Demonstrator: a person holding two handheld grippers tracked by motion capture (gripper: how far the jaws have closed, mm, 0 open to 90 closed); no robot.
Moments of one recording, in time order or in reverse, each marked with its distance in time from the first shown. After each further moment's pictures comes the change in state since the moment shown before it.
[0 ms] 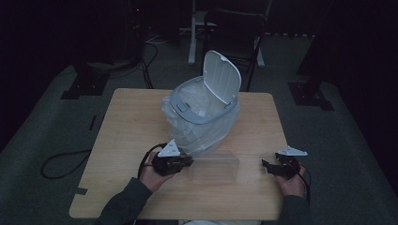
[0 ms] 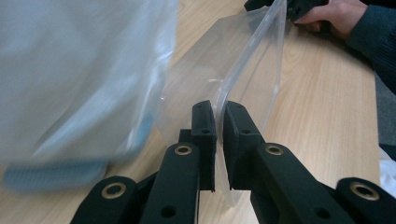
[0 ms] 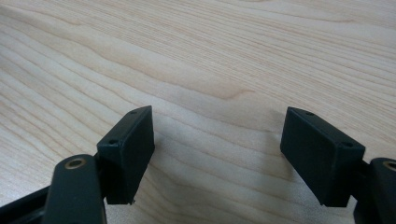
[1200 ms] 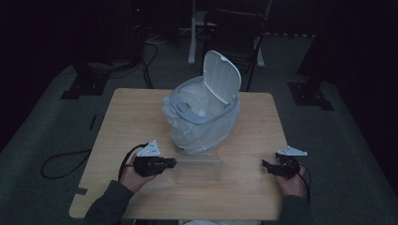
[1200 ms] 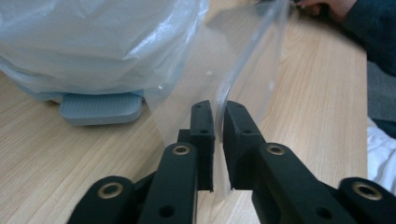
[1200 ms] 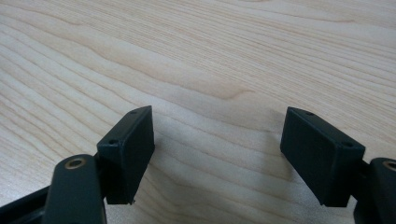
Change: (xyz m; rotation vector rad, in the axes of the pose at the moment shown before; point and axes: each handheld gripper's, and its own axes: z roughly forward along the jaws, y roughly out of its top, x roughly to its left) left arm 0.022 -0.022 -0.034 0.022 -0.025 -0.018; right arm 0.000 0.000 0.000 0.000 0.000 0.001
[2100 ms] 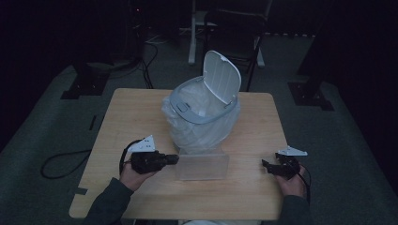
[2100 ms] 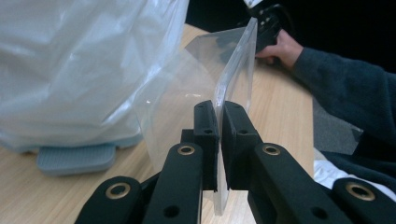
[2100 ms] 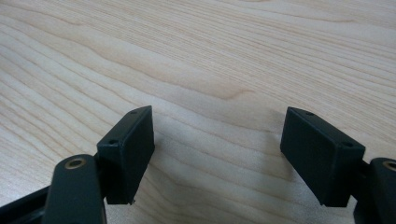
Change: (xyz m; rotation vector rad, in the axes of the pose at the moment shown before) left arm -0.007 0.023 -0.021 -0.146 -0.108 -0.007; right arm 0.000 0.000 0.000 0.000 0.000 0.000
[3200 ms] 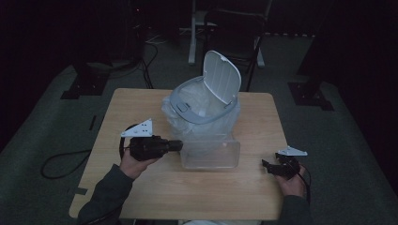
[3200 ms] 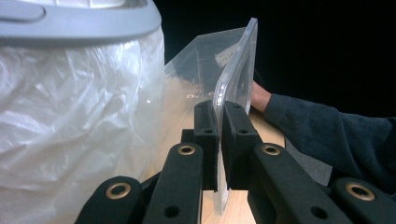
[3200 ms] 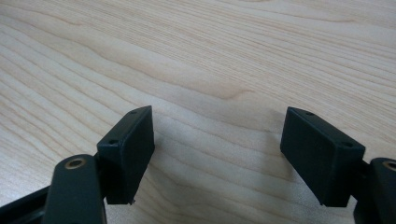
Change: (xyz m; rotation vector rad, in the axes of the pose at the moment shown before) left arm -0.004 0.061 -0.020 -0.115 -0.079 0.056; right arm 0.000 0.000 0.000 -0.001 0.001 0.000
